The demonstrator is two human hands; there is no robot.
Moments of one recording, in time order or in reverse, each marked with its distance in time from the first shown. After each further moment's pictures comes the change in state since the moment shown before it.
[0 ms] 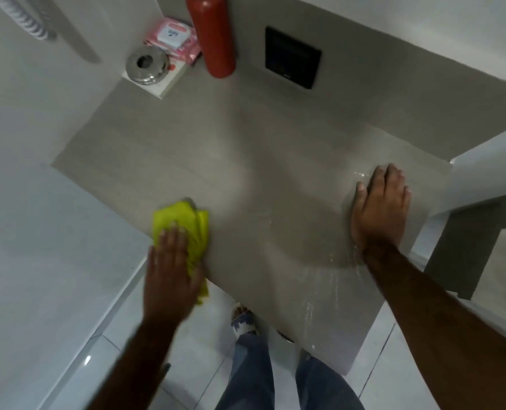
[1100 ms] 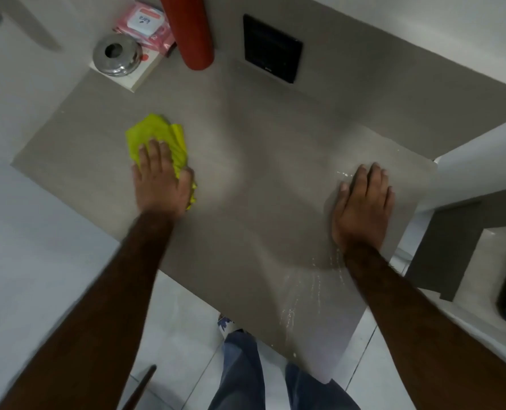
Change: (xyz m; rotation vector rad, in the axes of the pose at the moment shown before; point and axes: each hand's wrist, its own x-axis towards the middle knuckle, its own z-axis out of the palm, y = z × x) left_hand 0.182 0.035 -0.023 -0.036 0.100 -0.167; right_hand 0.003 0.001 0.007 -0.025 -0.005 0.032
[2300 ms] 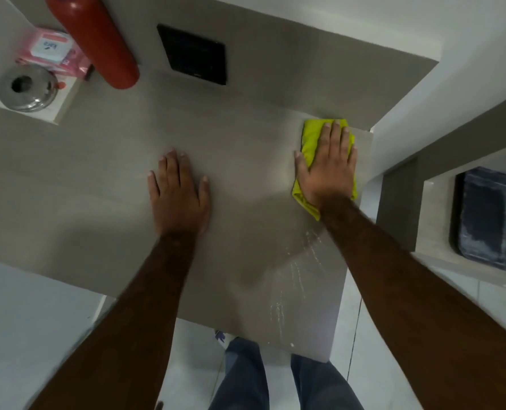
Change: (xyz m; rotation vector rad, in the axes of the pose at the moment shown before) left_hand -0.014 0.085 0.041 0.006 0.164 0.313; right_hand 0.041 0.010 0.000 -0.052 -0.013 0.082
